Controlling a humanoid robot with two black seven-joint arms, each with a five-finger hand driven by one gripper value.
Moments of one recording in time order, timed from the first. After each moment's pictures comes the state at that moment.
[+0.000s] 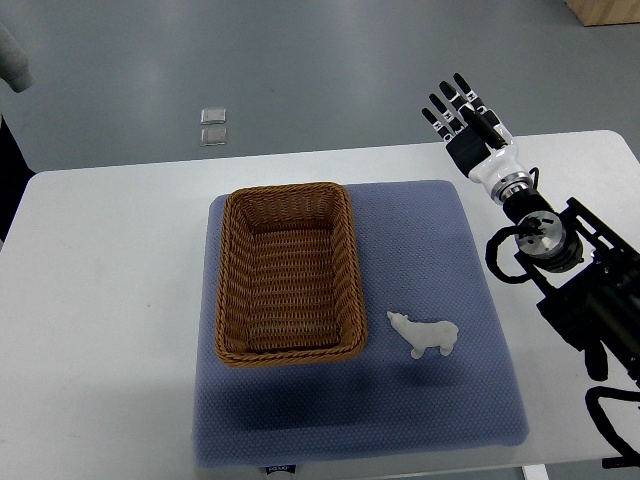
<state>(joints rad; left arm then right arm) -0.03 0.00 -0.19 -0.18 0.03 -0.02 0.12 0.65 -0.08 1.14 0.76 -0.15 0.19 0.19</state>
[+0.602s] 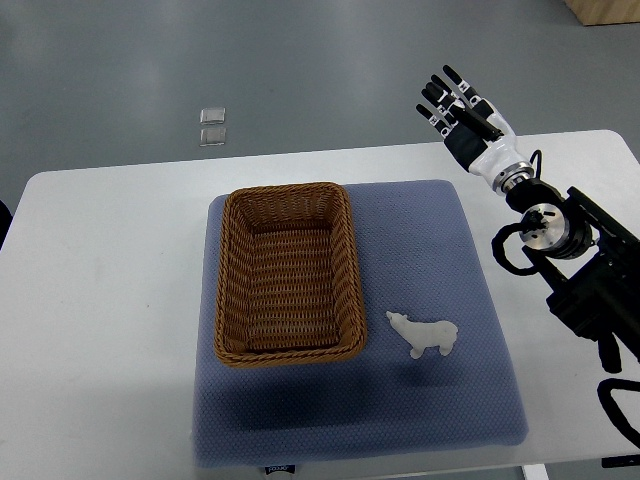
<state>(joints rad) -0.03 0.00 -0.19 -0.18 0.03 -0.02 0.12 0.69 -0.15 1.05 0.81 -0.29 0.20 0.17</state>
